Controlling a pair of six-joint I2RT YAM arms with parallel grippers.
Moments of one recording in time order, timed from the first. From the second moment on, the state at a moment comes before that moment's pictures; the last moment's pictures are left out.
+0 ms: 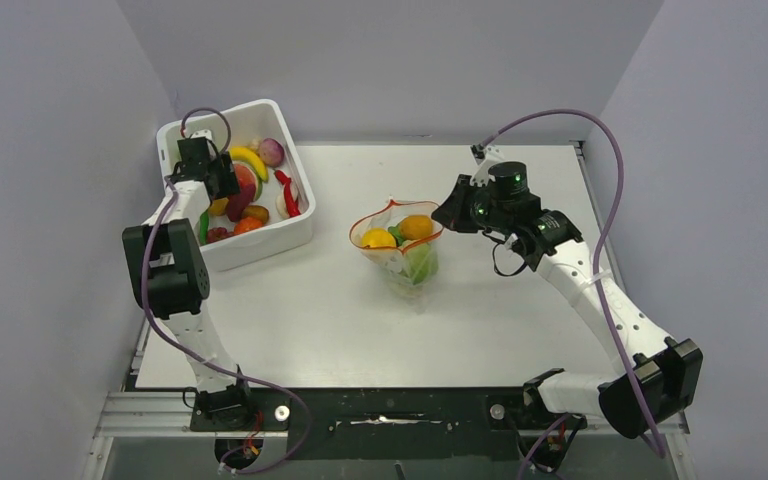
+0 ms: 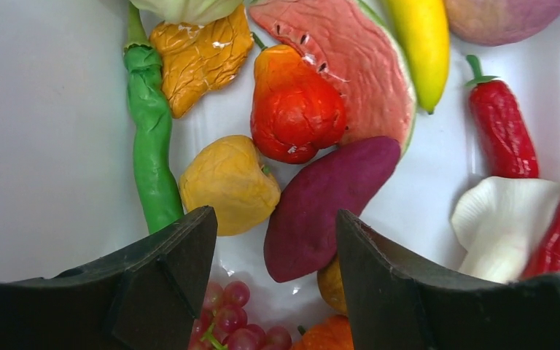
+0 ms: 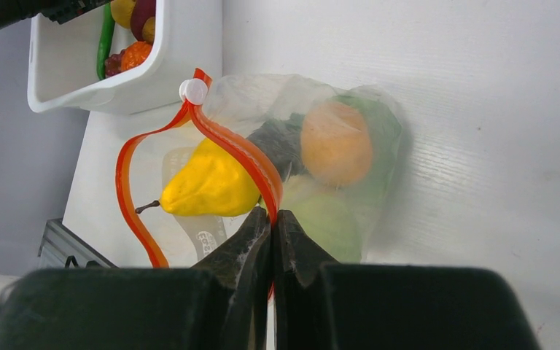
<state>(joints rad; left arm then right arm) 0.17 1.96 1.48 -0.23 -0.08 -0.11 0.44 1.26 1.20 -0.47 -0.20 0.48</state>
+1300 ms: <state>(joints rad) 0.20 2.11 1.54 -0.18 -0.07 -0.08 0.42 1.29 1.22 -0.48 -0.22 0.48</state>
